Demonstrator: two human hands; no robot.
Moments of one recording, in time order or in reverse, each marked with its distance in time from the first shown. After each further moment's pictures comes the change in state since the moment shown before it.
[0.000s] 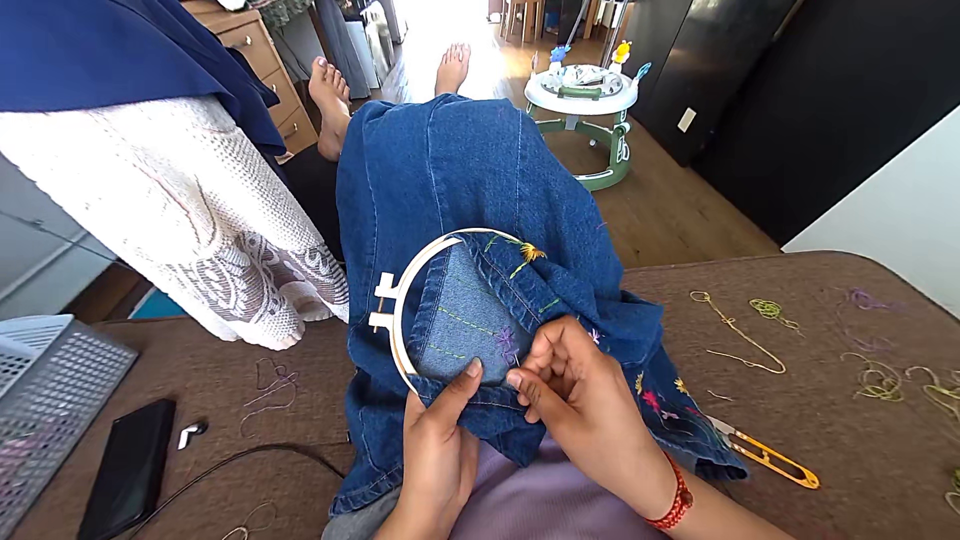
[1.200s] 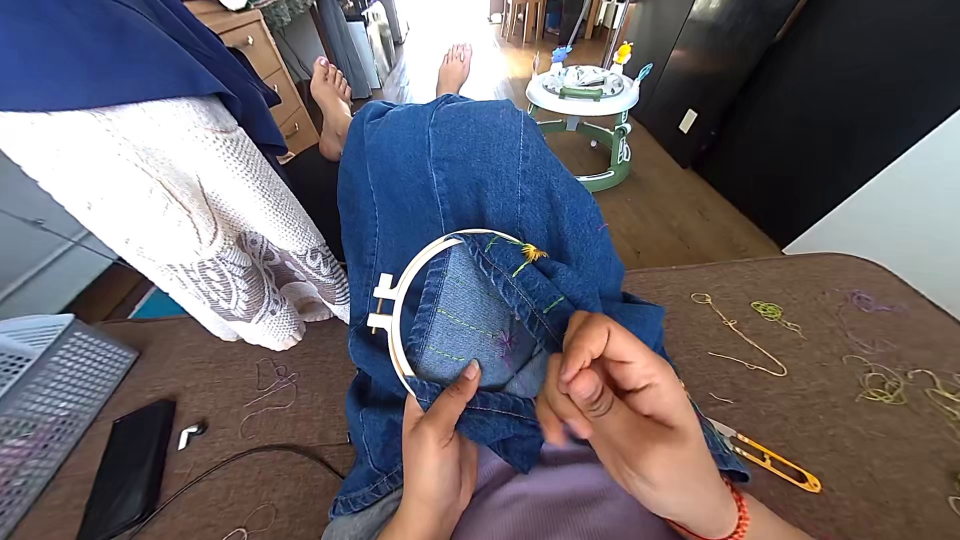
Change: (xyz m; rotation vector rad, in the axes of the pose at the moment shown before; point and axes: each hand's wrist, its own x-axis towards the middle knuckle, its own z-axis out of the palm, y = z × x) left_hand -0.001 0.001 -0.001 0.001 -0.009 0.035; right_hand 0.007 -0.027 -0.016 0.562 -0.136 -0.185
